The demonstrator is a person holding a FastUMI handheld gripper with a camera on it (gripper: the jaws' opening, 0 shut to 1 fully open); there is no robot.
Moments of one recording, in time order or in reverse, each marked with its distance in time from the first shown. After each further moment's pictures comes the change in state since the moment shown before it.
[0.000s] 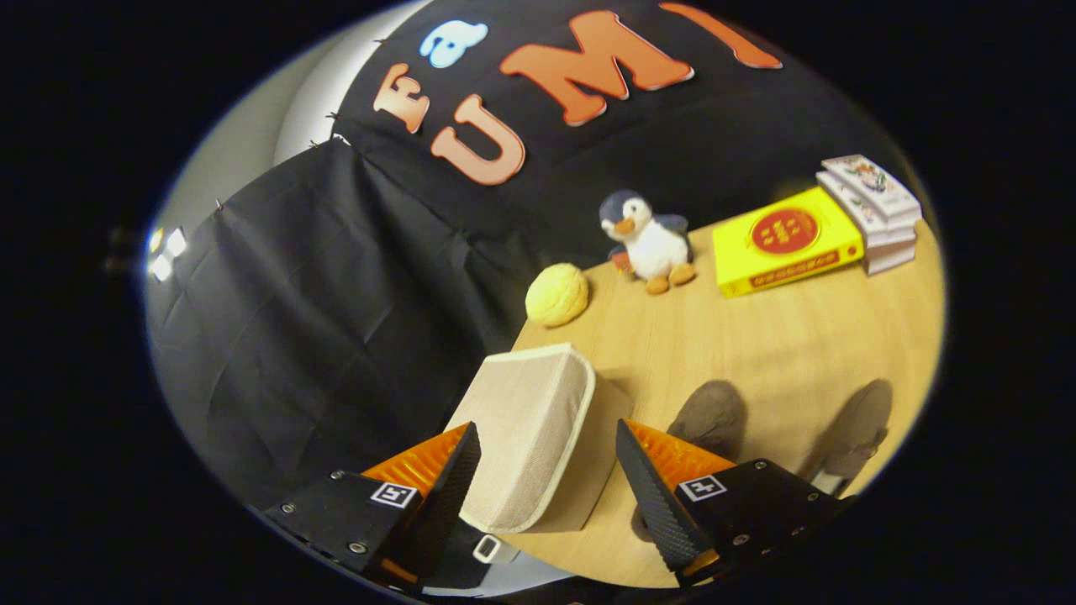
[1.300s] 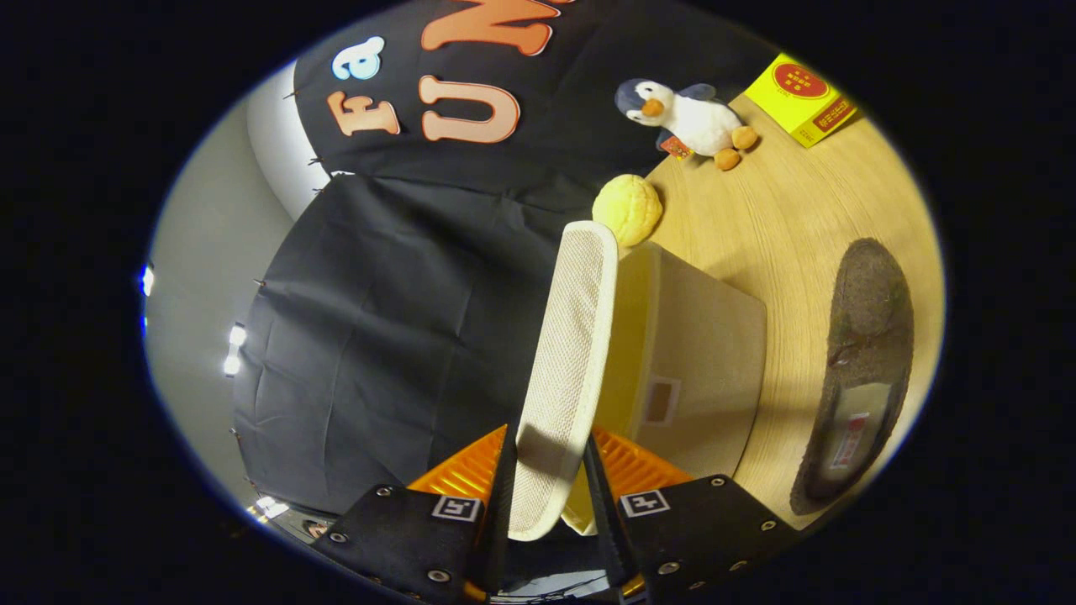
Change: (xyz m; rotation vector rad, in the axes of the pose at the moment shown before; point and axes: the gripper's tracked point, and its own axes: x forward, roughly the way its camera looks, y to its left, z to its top) arm 0.044 0.062 -0.028 0.279 0.115 0.344
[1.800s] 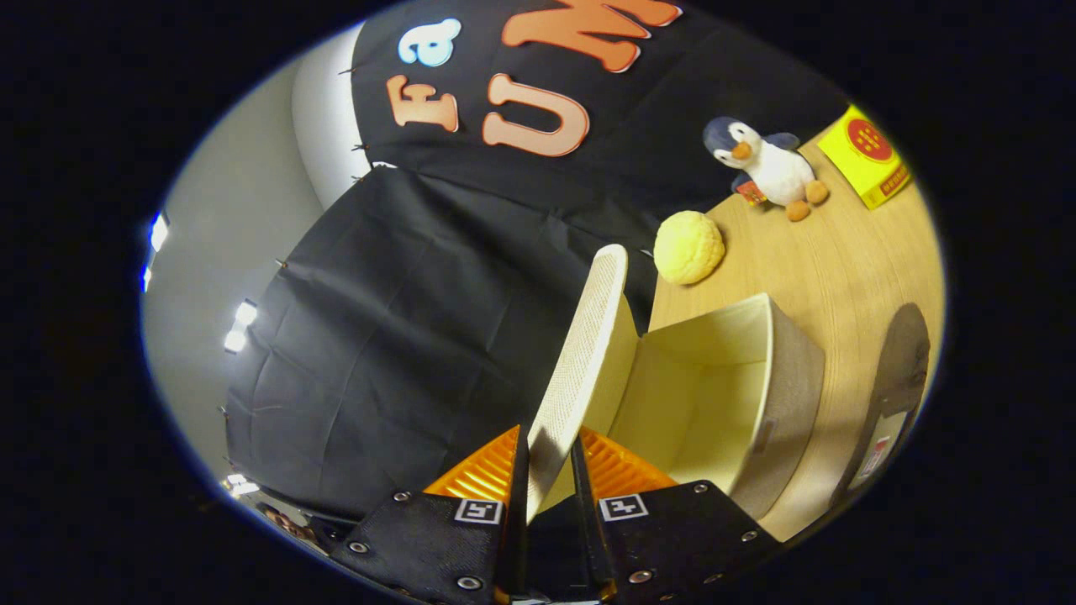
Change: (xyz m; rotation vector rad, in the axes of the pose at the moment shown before) arm 0.036 0.093 0.014 -0.173 -0.073 0.036
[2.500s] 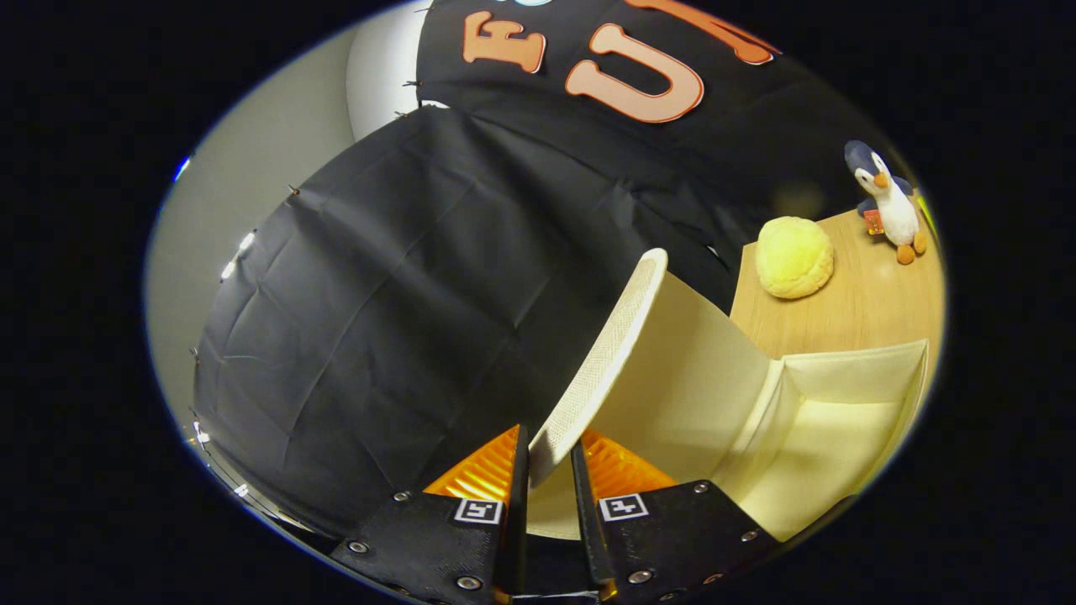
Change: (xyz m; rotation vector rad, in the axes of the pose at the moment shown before) arm 0.143 0.078 -0.027 -0.186 0.089 0.013
